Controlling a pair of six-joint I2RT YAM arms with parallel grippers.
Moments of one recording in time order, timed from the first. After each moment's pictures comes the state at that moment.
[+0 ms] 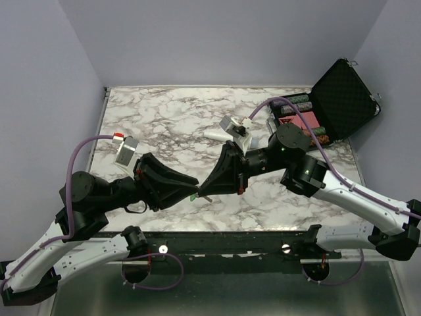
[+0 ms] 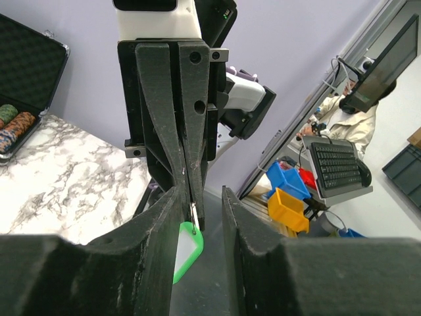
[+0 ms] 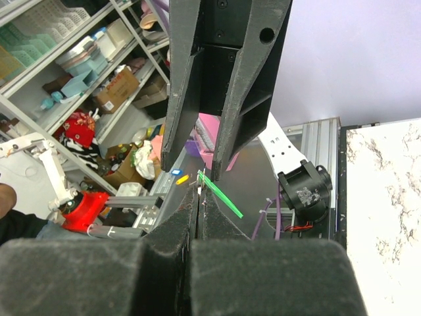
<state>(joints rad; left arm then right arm) -0.99 0.54 1.01 -0.17 0.34 -0.66 1.06 1.19 1.26 0.08 -0.80 0.55</state>
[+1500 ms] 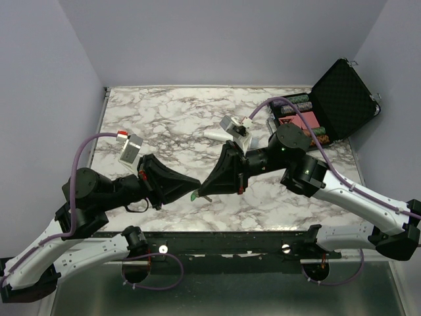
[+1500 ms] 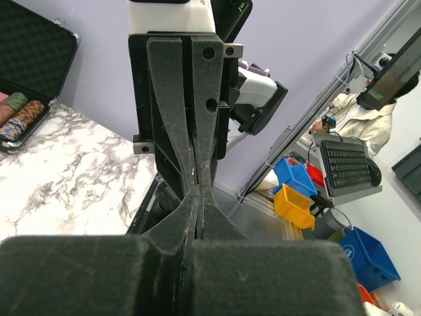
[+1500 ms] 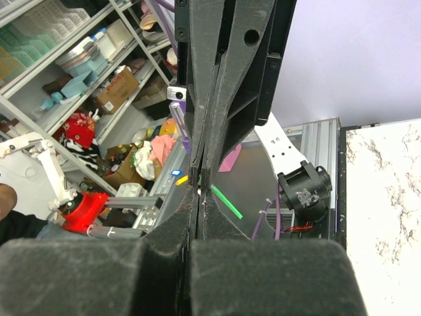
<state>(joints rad) -1.01 0.57 1.05 -0.22 0.31 -0.65 1.06 1.19 1.26 0.08 -0.80 0.55</state>
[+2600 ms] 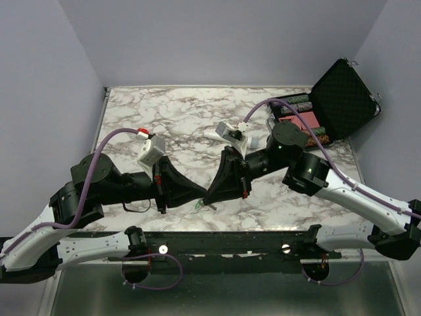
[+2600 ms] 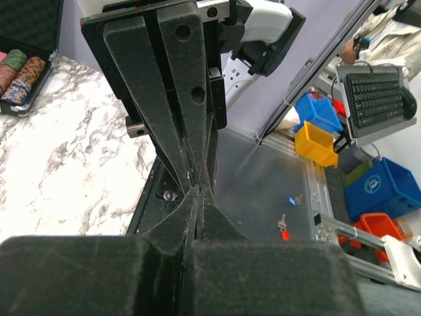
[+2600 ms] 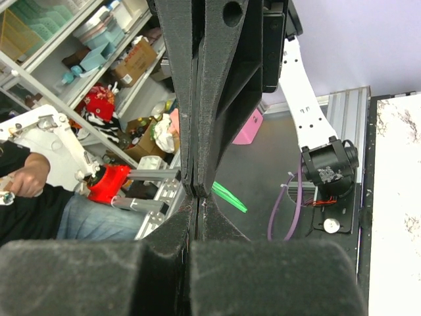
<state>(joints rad) -1.15 0.74 1.30 -0.54 0.30 -0.45 1.06 1.20 1.30 -0.05 -0.88 0.53</state>
